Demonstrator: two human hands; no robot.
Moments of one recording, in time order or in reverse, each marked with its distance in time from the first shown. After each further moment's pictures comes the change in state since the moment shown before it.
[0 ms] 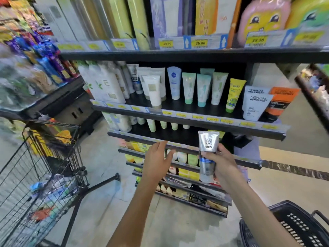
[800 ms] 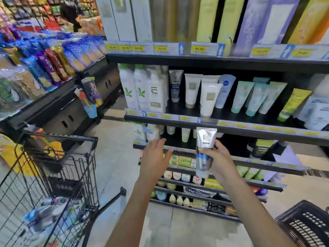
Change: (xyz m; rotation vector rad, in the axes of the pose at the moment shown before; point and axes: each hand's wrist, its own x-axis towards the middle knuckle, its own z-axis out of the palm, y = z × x) left_hand 0.089 -0.237 -0.135 0.002 0.022 0.181; right_hand 0.035 0.058 0.271 -0.033 0.032 -0.151
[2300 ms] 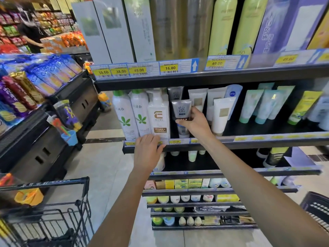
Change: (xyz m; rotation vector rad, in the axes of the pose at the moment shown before) left_hand 0.180 -0.103 0.000 0.253 0.149 0.349; right_hand 0.194 -0.065 0.128 -0.520 0.175 -0.360
